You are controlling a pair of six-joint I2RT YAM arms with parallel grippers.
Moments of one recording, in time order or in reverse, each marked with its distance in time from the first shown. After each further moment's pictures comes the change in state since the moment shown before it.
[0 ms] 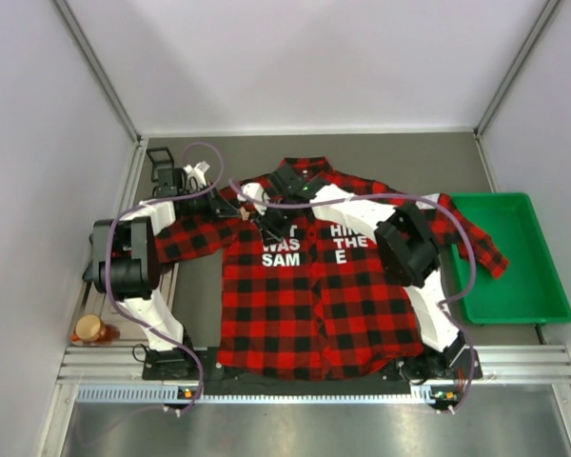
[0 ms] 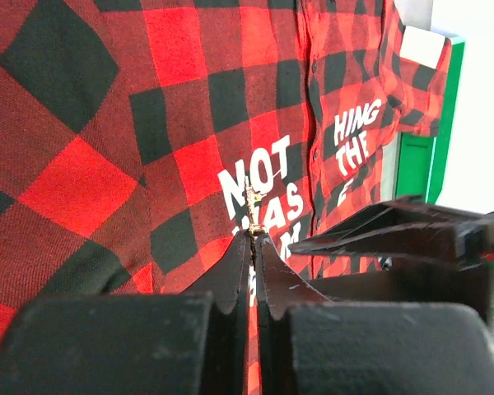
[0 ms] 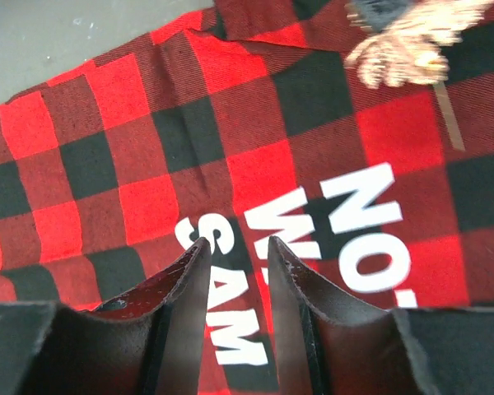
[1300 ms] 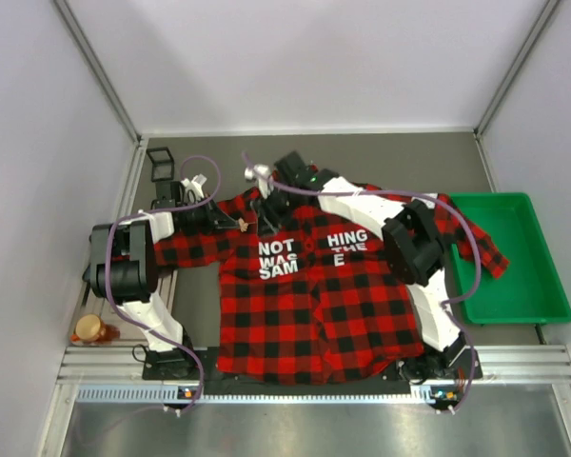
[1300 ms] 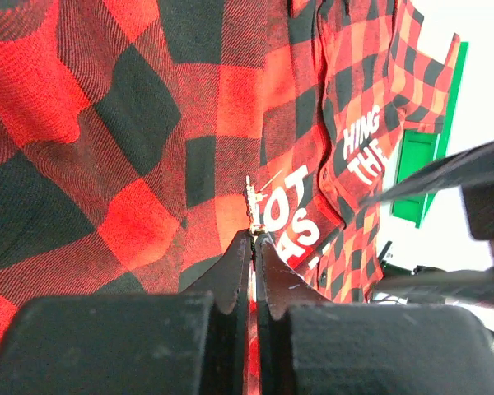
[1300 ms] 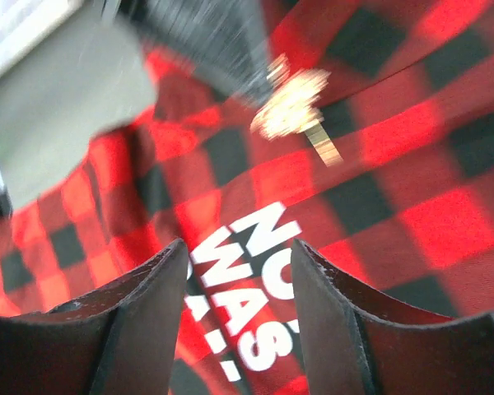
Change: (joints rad) left arm 0.031 -0.027 -0.135 0.076 0.011 -0.021; right arm 0.006 -0.006 -0.025 0.063 -0.091 0.203
